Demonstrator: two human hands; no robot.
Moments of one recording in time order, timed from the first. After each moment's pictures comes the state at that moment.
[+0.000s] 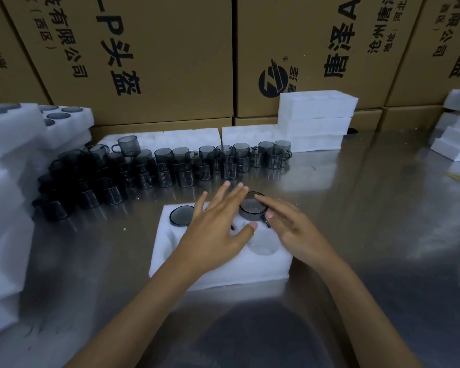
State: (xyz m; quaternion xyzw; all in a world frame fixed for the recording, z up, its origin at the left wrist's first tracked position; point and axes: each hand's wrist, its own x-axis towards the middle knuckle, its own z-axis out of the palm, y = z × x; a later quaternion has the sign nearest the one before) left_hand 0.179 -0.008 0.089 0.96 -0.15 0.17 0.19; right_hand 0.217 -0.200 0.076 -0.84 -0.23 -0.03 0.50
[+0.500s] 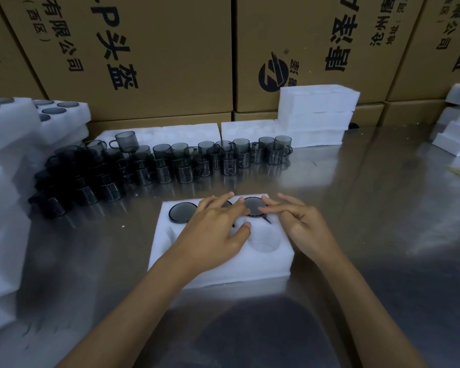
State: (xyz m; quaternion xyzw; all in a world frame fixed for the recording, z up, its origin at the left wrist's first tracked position) left_hand 0.178 -0.003 0.090 0.96 -0.17 0.15 0.16; right_hand 0.222 -0.206 0.074 -0.81 -0.22 -0.06 0.53
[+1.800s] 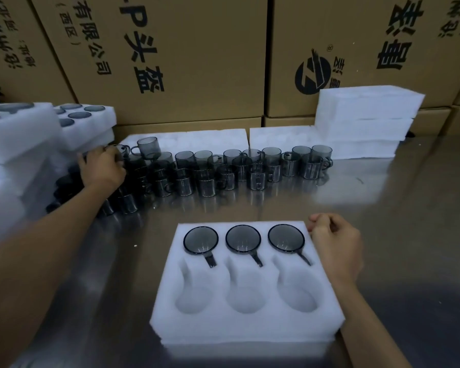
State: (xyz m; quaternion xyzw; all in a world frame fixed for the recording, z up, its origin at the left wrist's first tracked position) left_hand 0.317 0.278 0.113 0.92 0.29 0.27 0.01; right_hand 0.284 -0.158 0.047 -0.80 0.18 -0.16 0.56
